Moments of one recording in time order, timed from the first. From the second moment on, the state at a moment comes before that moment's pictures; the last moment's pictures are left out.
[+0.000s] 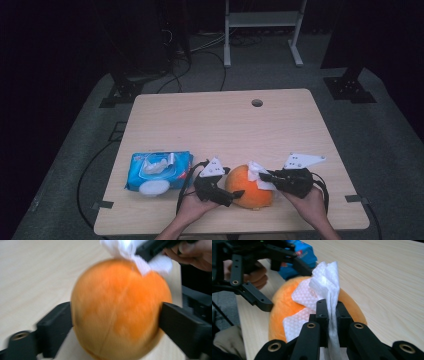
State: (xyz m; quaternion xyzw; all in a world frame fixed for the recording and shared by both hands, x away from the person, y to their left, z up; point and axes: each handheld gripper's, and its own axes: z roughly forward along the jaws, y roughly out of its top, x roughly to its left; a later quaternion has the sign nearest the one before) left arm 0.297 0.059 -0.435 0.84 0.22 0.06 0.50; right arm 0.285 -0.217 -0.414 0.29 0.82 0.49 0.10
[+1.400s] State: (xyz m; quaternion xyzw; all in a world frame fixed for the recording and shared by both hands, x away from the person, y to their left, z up) left arm 0.306 0.076 -0.442 0.81 0.28 0.02 0.51; right arm 0.290 -0.239 -0.426 0.34 0.80 0.49 0.06
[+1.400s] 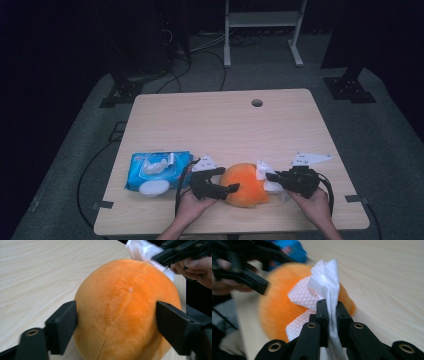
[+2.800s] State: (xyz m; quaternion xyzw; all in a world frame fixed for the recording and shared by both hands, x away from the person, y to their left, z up) left arm 0.303 0.069 -0.446 0.82 0.25 0.04 0.51; right arm 0.293 -0.214 -0.425 0.30 0.80 0.51 0.03
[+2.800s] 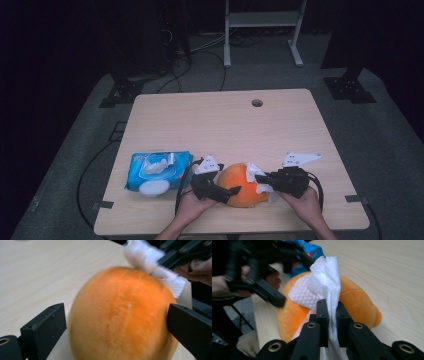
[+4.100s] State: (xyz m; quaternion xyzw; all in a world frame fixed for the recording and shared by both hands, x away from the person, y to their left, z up) left arm 0.282 0.059 -0.447 0.83 0.19 0.11 0.51; right arm 0.295 -0.230 -0.422 0.32 0.79 0.51 0.04
